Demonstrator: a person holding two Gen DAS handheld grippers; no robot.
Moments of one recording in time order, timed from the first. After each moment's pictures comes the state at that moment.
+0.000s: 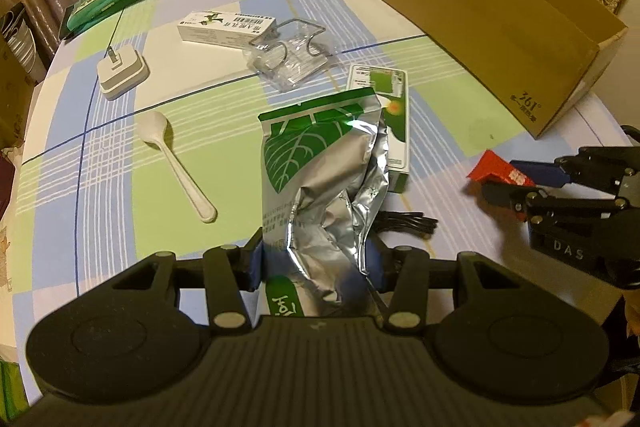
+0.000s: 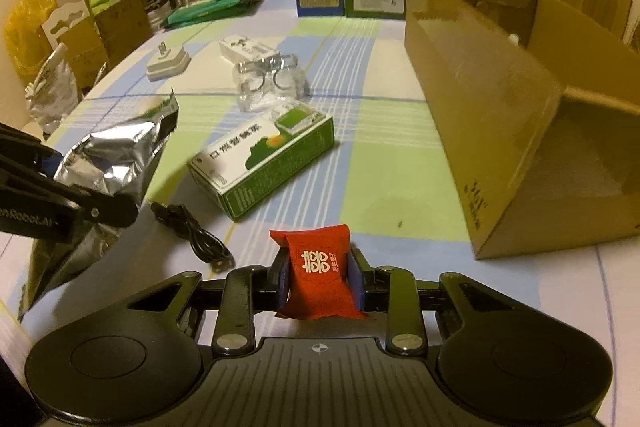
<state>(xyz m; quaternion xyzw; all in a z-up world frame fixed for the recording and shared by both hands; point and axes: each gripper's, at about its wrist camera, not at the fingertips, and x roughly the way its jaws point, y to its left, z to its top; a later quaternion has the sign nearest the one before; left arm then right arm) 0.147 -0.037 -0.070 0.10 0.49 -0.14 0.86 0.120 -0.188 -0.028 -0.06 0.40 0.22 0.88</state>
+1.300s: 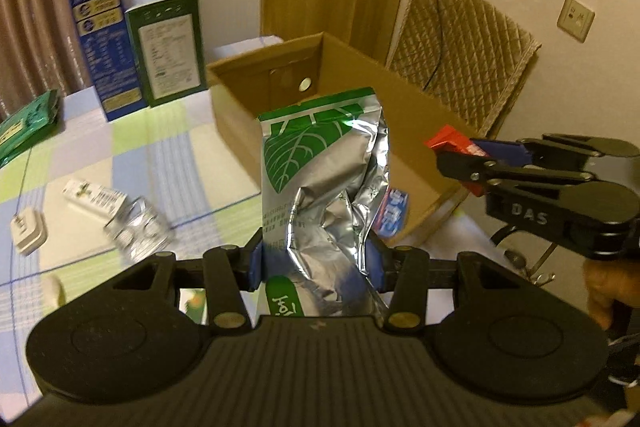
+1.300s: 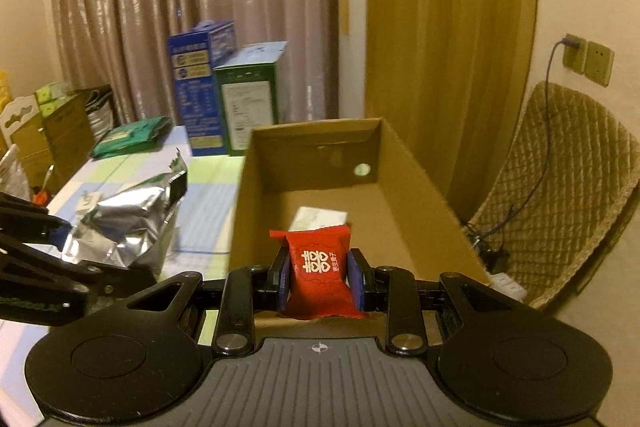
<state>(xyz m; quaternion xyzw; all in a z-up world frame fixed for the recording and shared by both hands) 0.169 -0.206 0.047 0.07 0.40 -0.25 0.88 0.172 -0.329 0.109 -0.03 0.30 0.14 0.94</state>
